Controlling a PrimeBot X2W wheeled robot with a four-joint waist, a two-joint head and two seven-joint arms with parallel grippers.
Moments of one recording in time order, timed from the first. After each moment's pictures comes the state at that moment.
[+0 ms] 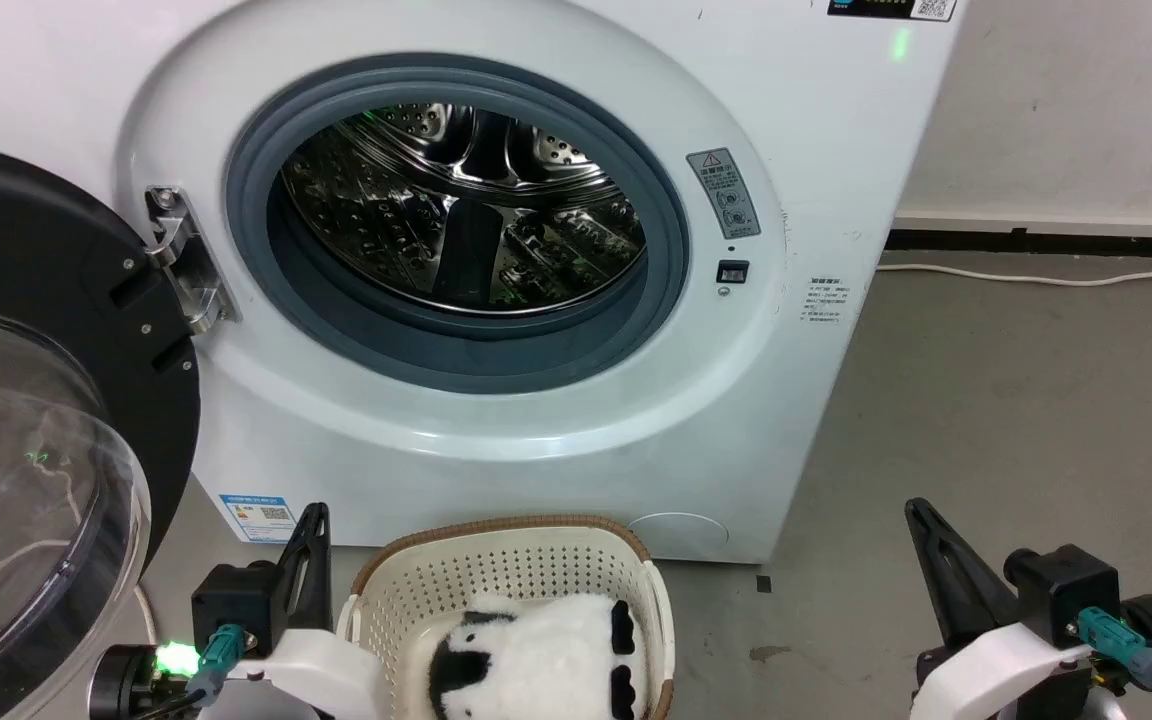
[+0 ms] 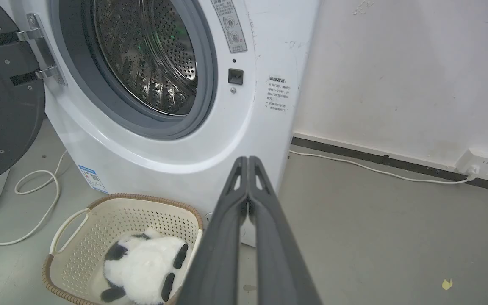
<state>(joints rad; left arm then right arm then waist) 0.02 0.05 0.00 0.00 0.00 0.00 0.00 0.01 -0.05 0.00 0.00 0.01 0.13 0.00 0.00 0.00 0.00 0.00</state>
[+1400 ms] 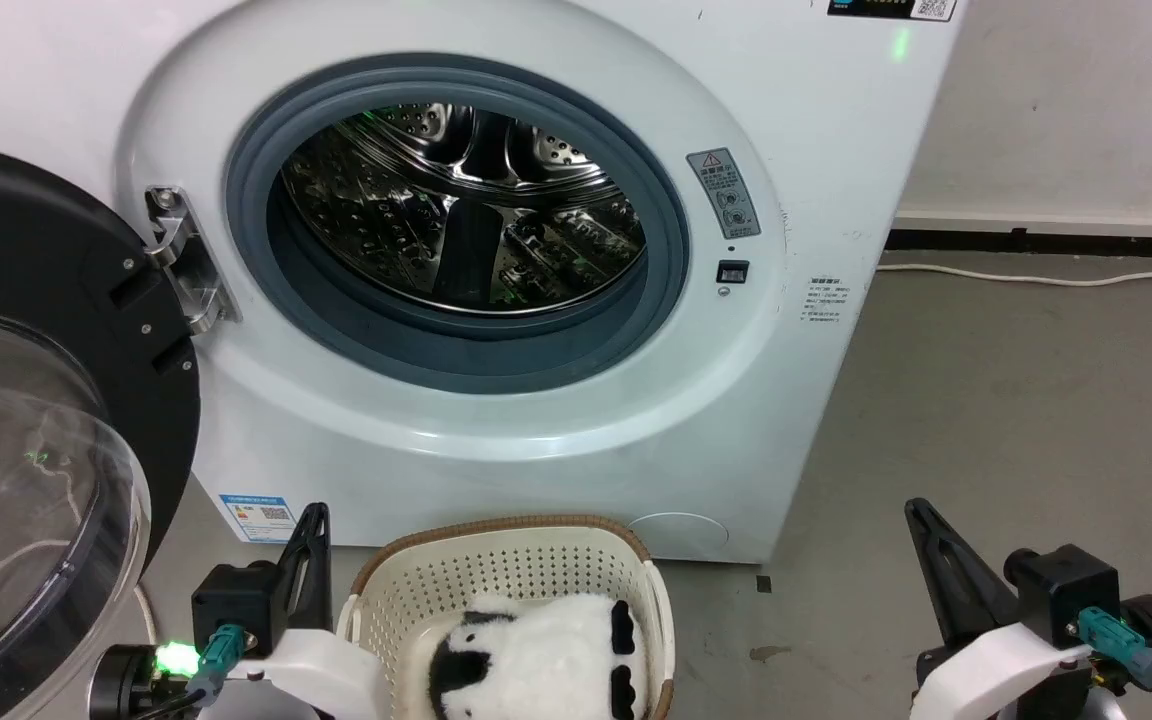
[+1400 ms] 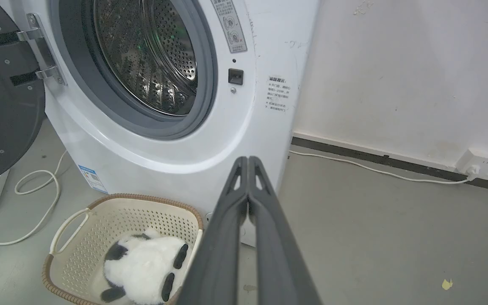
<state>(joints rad) 0.02 0.05 0.00 0.00 0.00 0.00 0.00 0.01 -0.05 0.00 0.00 0.01 0.13 0.00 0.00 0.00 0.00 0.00</state>
